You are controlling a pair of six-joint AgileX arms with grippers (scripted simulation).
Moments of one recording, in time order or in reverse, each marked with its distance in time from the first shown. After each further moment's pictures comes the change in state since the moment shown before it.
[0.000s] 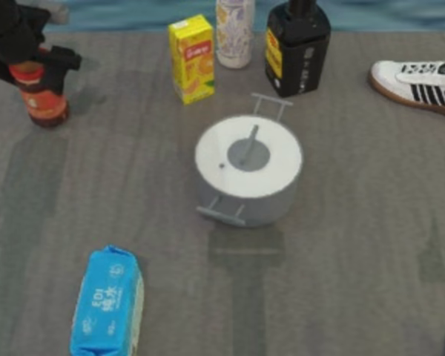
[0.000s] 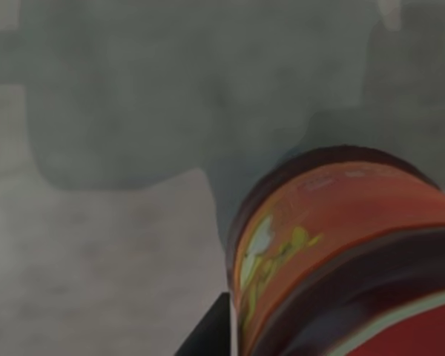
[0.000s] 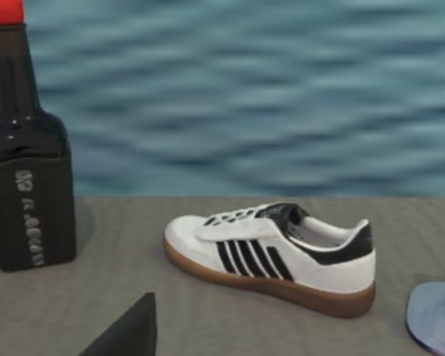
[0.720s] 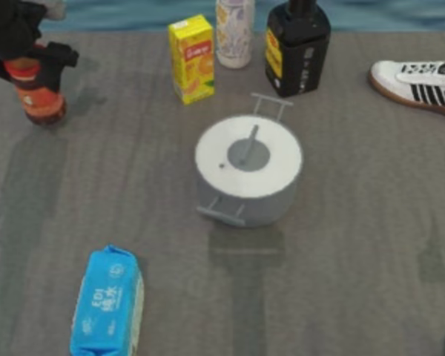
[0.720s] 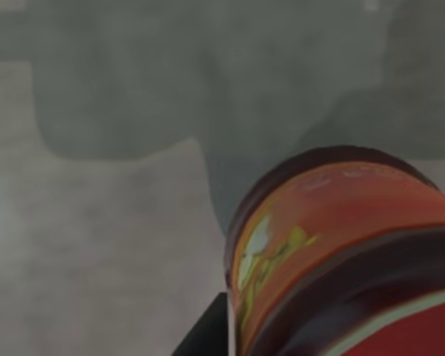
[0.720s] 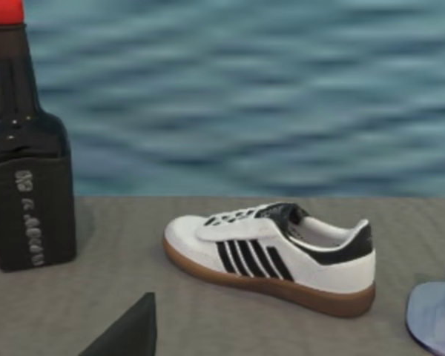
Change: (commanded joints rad) left arm 0.003 -0.073 -0.073 0.004 -0.001 0.004; right arm 0.000 0.000 0.000 0.000 0.000 0.000
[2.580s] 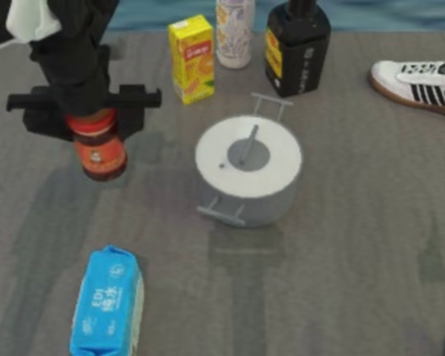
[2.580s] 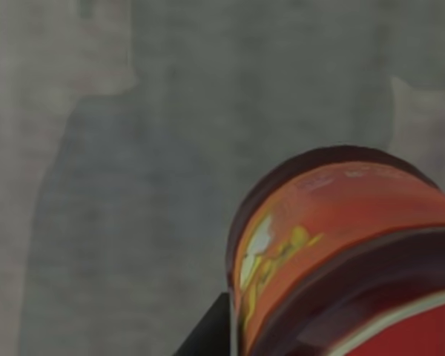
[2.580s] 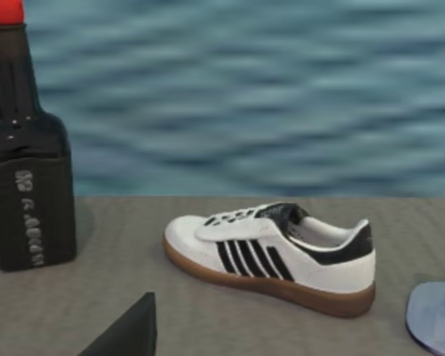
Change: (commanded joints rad) left arm -0.313 -0.583 -0.852 0.263 -0.141 -0.610; right arm 0.000 0.000 0.000 0.000 0.000 0.000
